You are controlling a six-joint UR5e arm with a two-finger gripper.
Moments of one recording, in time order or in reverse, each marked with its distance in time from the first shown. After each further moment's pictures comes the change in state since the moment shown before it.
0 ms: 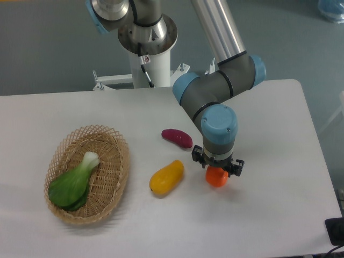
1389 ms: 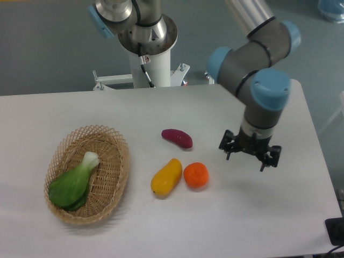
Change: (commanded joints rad) arm 0.204 0.049 0.189 -0.236 -0.256 0.218
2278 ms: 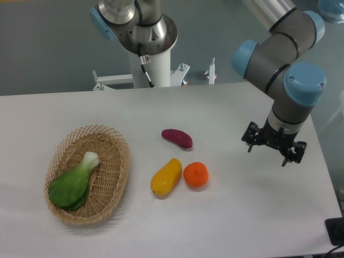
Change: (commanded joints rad) arm 0.005 -0.025 0.040 0.021 0.093 0.104
